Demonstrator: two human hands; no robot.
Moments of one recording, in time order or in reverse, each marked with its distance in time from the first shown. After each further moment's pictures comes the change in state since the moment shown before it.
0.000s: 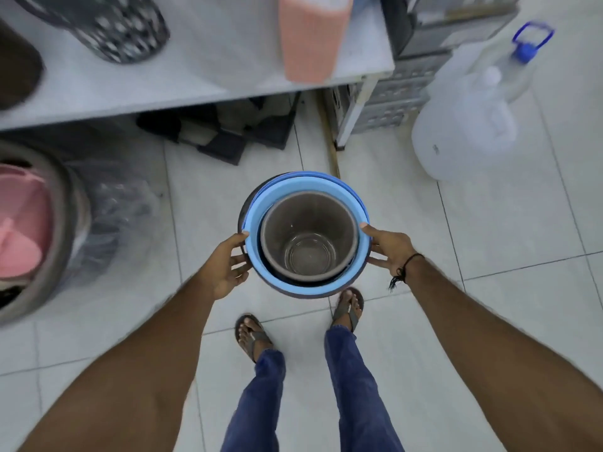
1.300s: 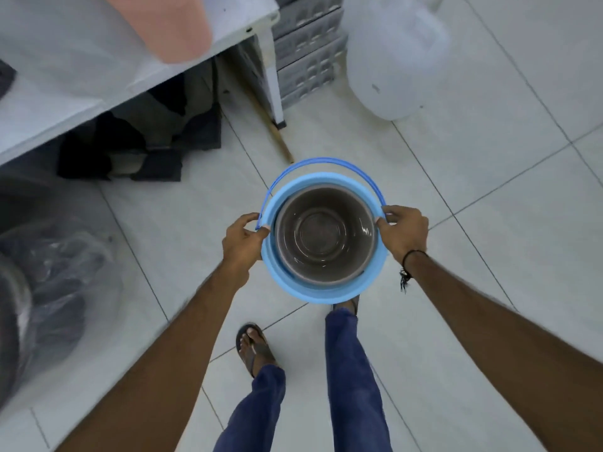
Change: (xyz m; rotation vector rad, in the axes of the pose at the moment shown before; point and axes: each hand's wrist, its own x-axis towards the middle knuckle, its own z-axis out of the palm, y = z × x) left_hand 0.044 -0.042 0.148 0.611 0.042 0.443; right_hand 0.050 0.102 -0.098 -0.319 0.566 -0.422
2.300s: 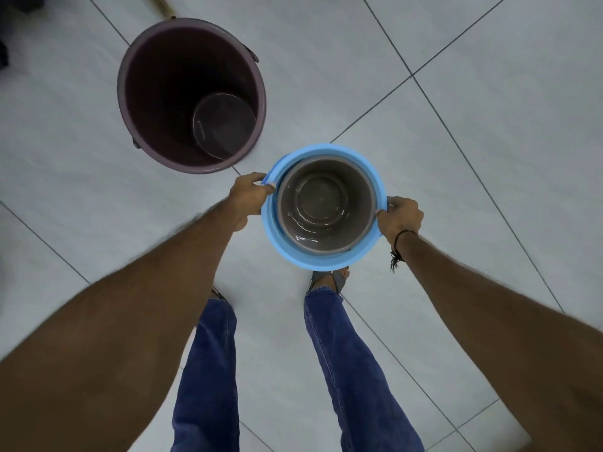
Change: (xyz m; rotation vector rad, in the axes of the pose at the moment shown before) left_hand 0.012 -0.204 0.248 0.275 -0.295 -0.212; right_hand -0.039 0.351 -0.003 -0.061 0.000 0.515
